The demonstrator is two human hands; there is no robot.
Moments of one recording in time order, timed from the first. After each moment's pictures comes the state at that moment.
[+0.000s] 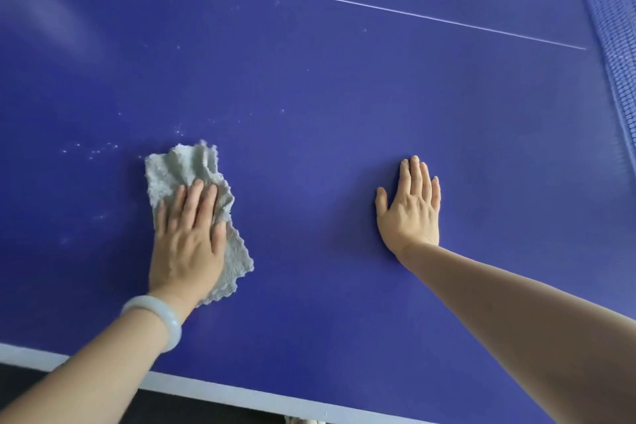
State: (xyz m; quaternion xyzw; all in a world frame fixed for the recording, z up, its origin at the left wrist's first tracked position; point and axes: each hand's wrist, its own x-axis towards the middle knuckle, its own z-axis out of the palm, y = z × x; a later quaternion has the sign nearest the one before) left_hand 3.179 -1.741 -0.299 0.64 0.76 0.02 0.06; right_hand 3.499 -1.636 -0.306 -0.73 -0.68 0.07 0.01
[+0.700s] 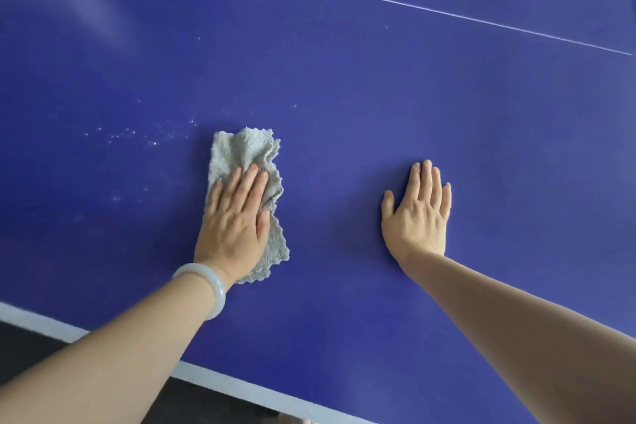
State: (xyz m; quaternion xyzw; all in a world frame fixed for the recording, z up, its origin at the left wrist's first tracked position) left_hand 3.226 -1.718 -0.296 0.69 0.73 0.04 0.05; right_hand 3.500 -1.637 -0.305 -0.72 -0.68 0.08 0.00
